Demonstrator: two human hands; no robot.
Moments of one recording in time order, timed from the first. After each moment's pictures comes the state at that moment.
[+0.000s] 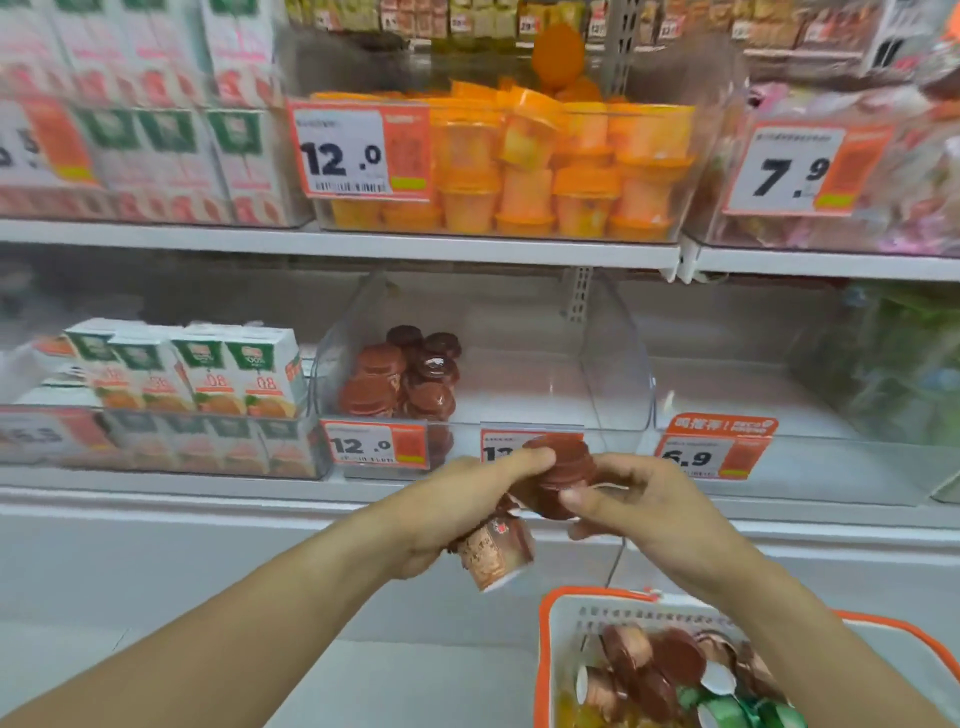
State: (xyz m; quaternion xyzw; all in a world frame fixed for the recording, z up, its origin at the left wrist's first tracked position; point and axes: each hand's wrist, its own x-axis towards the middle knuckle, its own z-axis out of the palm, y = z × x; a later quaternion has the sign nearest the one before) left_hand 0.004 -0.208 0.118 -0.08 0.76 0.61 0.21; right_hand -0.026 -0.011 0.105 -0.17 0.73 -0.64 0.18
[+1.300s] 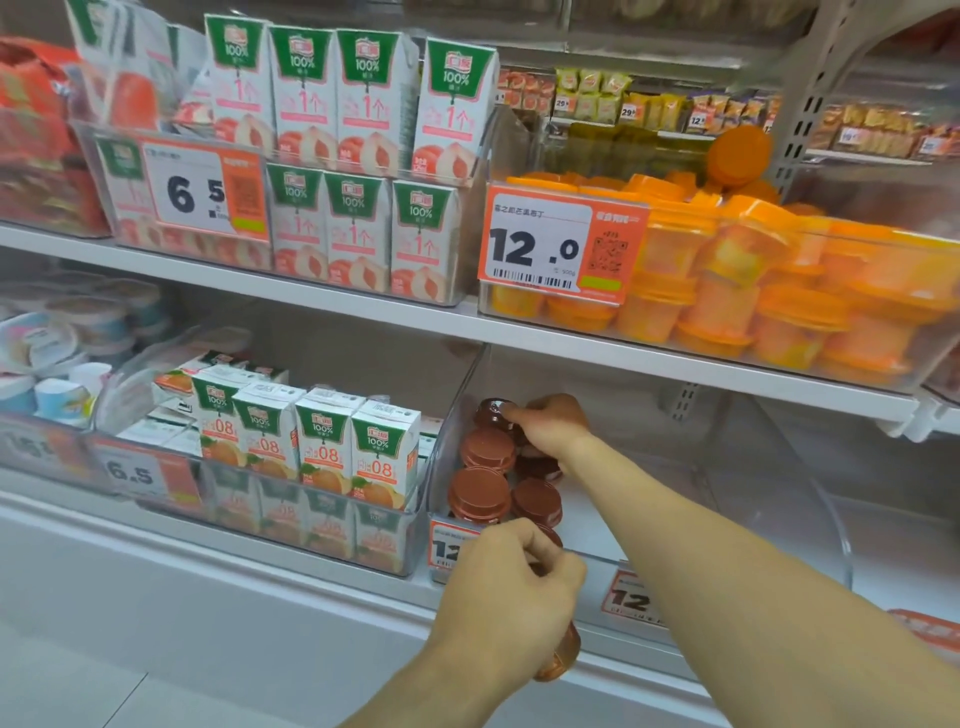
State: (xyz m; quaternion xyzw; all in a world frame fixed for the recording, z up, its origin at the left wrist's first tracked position) left_hand -0.015 -0.274 0.107 -0.17 0.81 0.55 -0.09; right_hand -0.234 -0.259 0.103 -0.08 0.88 -0.45 0.09
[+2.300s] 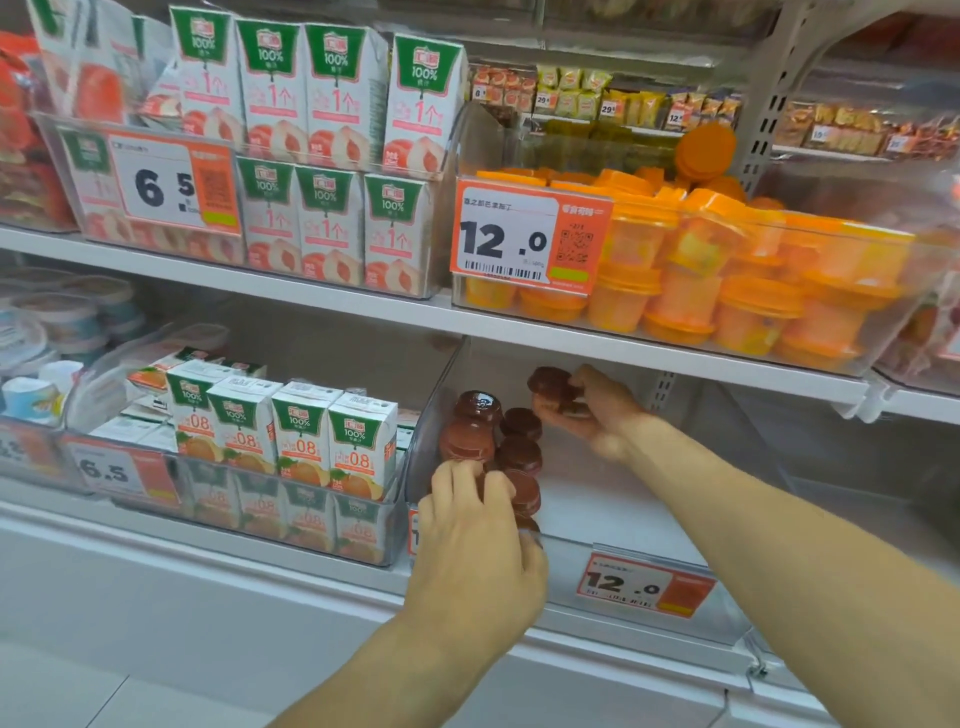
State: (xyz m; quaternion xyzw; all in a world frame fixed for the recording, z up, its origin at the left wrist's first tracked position) left_hand -0.024 -0.280 0.100 -0.09 0.96 0.19 -0.18; right_hand -0.239 -0.194 0.138 0.00 0.64 -0.75 0.19
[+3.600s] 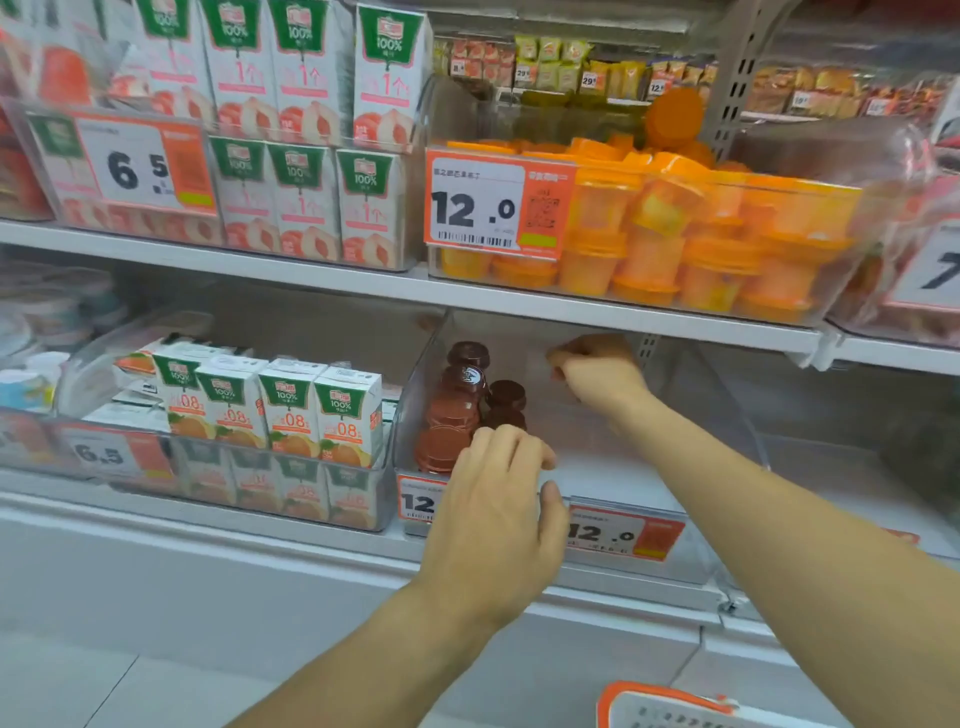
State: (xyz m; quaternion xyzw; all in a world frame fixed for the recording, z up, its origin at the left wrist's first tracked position) left_hand -0.023 -0.265 0.094 0.08 0.90 0.26 -0.35; right_hand -0.207 -0.177 0.150 -0.10 0.88 -0.46 -0.04
